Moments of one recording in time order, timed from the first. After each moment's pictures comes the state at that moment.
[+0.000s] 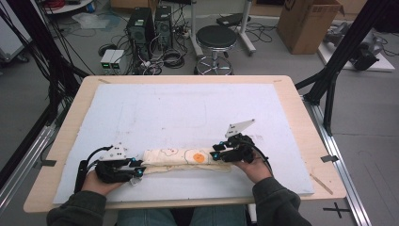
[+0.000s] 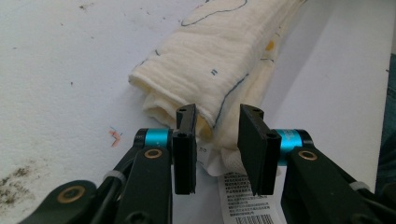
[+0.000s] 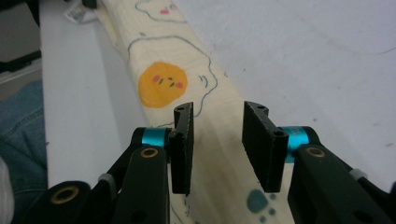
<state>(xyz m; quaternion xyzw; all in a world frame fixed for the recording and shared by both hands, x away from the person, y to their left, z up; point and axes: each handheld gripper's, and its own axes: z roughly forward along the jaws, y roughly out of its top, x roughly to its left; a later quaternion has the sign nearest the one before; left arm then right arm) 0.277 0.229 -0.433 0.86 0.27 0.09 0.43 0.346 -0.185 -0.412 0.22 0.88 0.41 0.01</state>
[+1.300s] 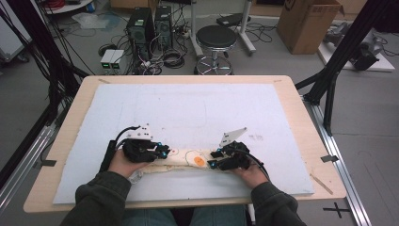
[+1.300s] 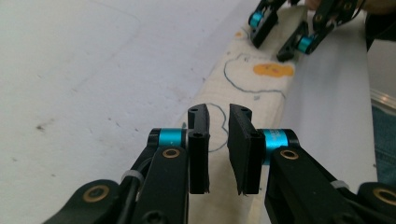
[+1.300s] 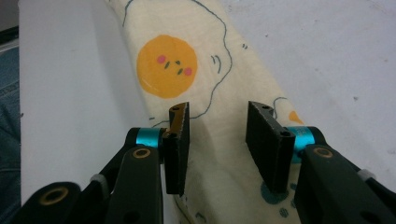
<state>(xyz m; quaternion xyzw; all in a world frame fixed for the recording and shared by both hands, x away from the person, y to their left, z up) 0.328 0.157 -0.408 0.87 0.22 0.06 0.44 0.338 -0.177 -0.435 0.20 0.90 0.38 0.02</state>
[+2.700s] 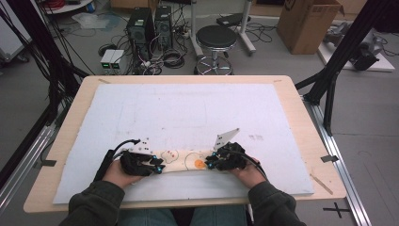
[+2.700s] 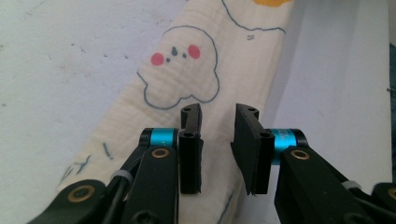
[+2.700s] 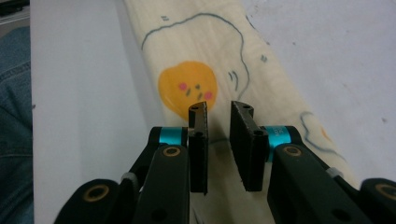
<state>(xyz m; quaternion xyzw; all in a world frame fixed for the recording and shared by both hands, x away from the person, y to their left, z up) 0.304 0.172 -0.432 0.89 0.22 0.05 0.39 0.334 -0.164 -0.430 0.17 0.92 0.36 0.02</state>
